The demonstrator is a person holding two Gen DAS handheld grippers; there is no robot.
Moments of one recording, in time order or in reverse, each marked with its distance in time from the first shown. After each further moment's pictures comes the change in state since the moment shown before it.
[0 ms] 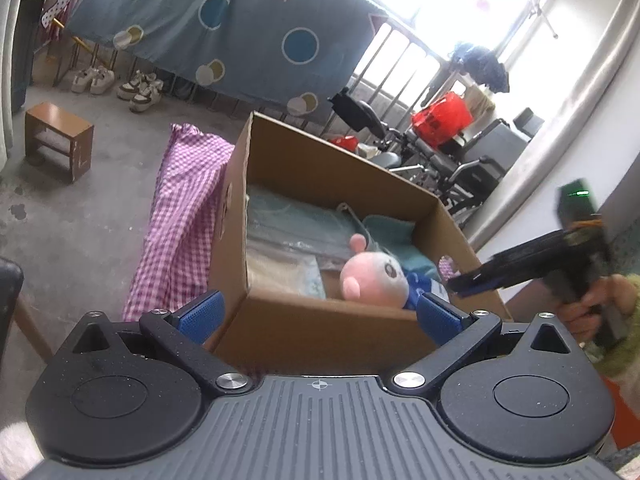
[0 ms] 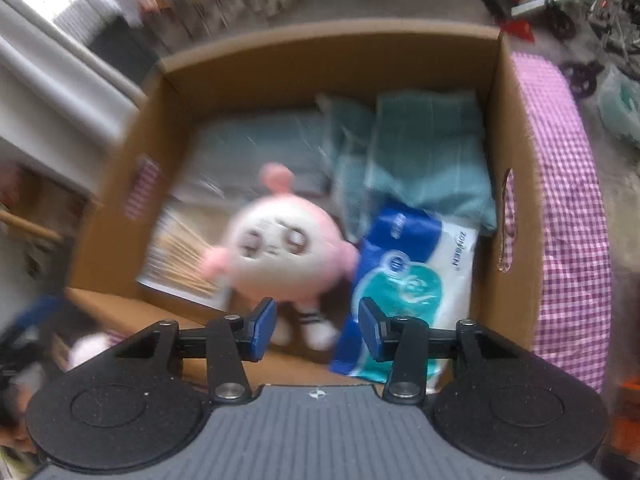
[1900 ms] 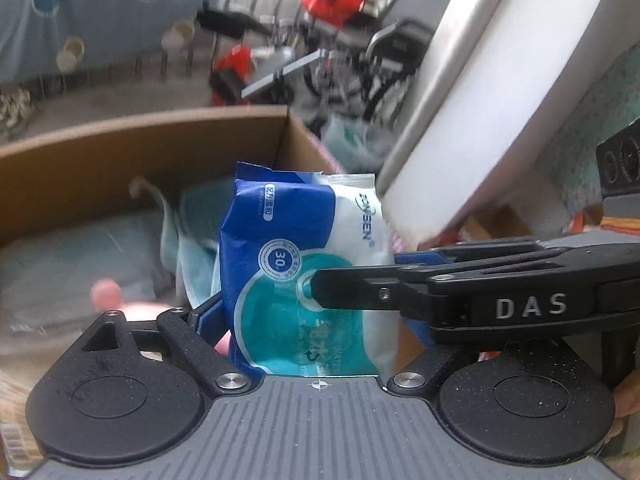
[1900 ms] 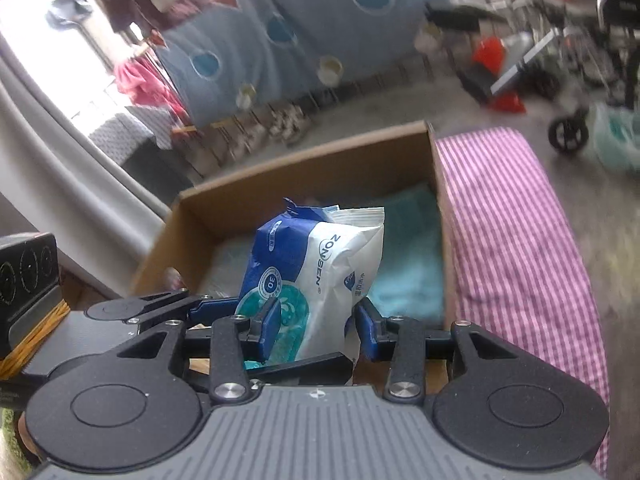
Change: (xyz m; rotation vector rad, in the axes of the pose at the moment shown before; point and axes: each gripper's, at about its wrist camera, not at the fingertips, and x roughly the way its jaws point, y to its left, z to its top) left arm 0.195 -0.180 0.026 0.344 0.303 -0.094; right arm -0.016 -0.061 -0.021 0.093 -0.334 0.127
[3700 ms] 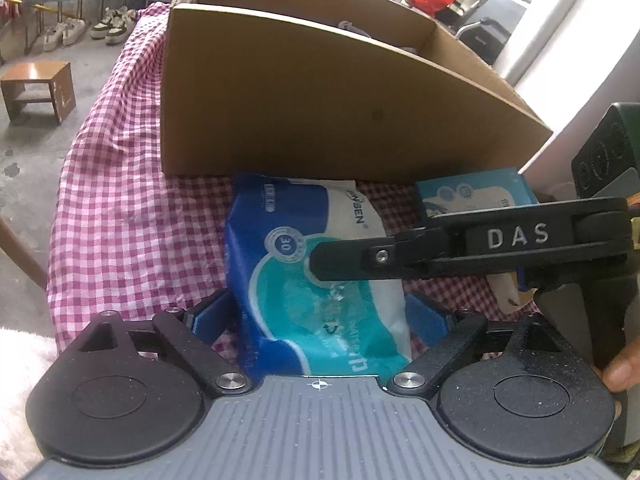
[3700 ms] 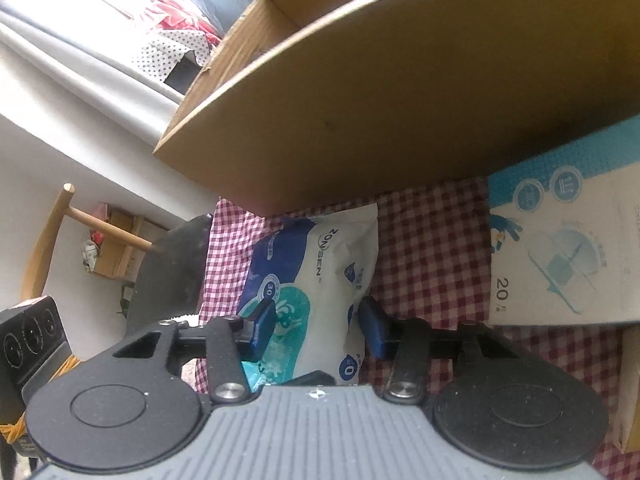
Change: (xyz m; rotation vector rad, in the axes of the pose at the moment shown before) left arm -0.123 0.088 -0.218 -0.207 0.038 0.122; right arm 0.075 0.127 -0.198 0.097 0.193 0.159
